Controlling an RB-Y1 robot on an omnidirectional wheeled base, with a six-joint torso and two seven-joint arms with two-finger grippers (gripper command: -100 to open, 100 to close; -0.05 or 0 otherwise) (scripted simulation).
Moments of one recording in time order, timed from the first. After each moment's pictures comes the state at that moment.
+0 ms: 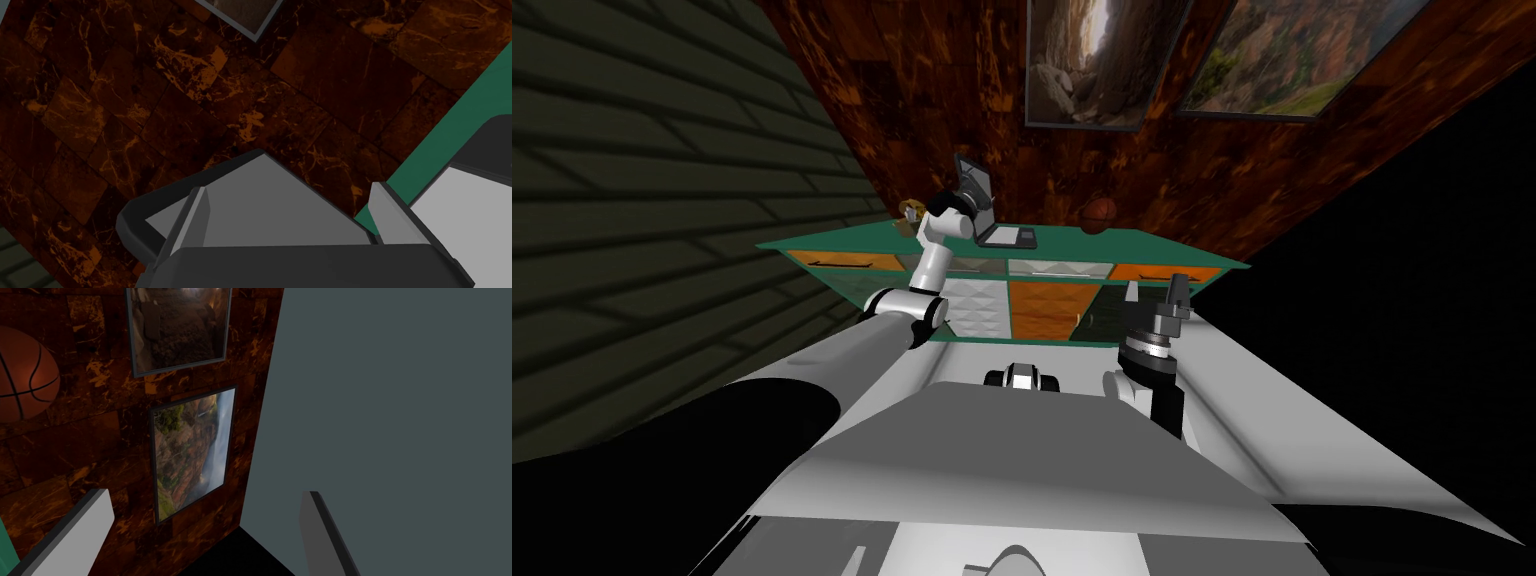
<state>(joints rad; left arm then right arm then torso) -1.04 0.46 0.05 -1.26 0.43 0.32 0.63 0.53 -0.03 -0.03 -2.39 -0.05 -0.48 -0.08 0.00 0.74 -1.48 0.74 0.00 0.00</state>
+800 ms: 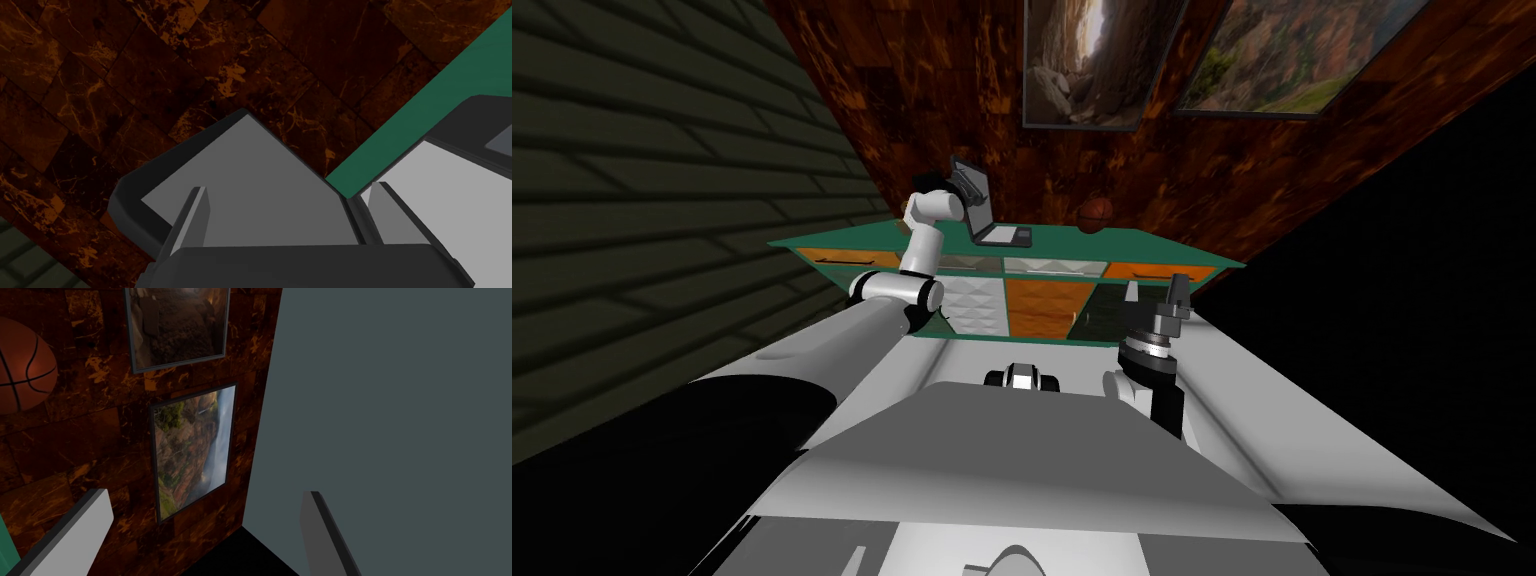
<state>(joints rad) -1.20 0.52 0.10 -1.06 0.44 0.48 0.73 0.53 -0.03 -0.03 -2.39 -0.05 -0.48 -0.08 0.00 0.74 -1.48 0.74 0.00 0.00</state>
